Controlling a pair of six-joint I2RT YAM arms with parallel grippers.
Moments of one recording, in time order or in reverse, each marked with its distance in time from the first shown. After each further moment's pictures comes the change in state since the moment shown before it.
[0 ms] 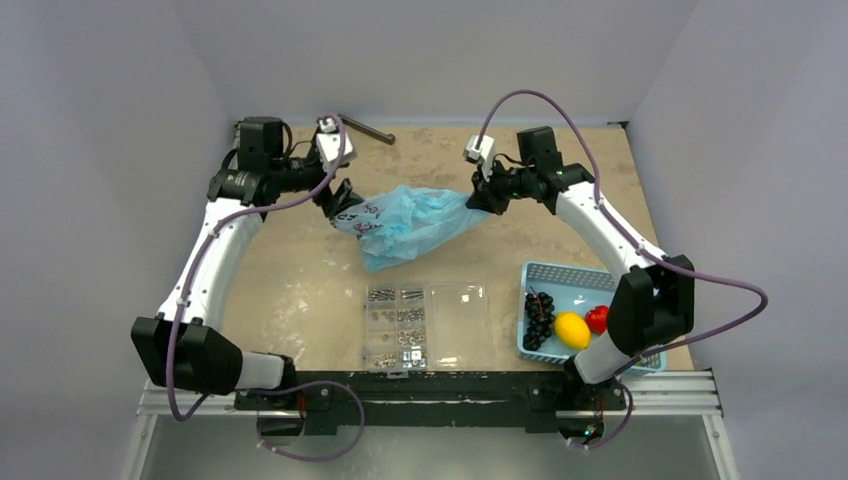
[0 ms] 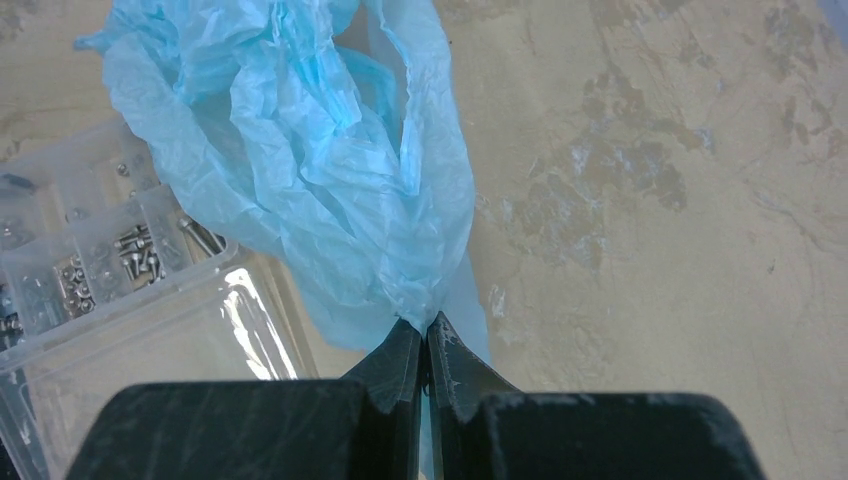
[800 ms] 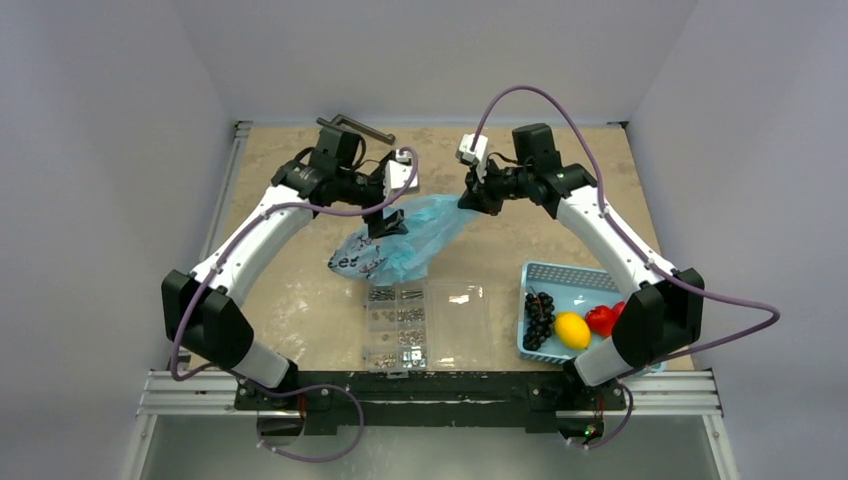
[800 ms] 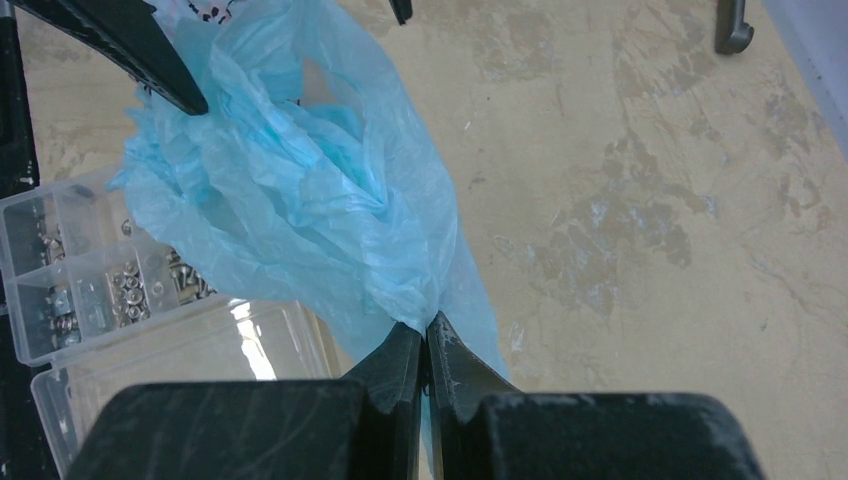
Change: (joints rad) left arm -0.323 0.184 0.122 -0.078 -0.050 0.100; right arm 0.063 -0.076 0.027 -0.026 -0.019 0.000
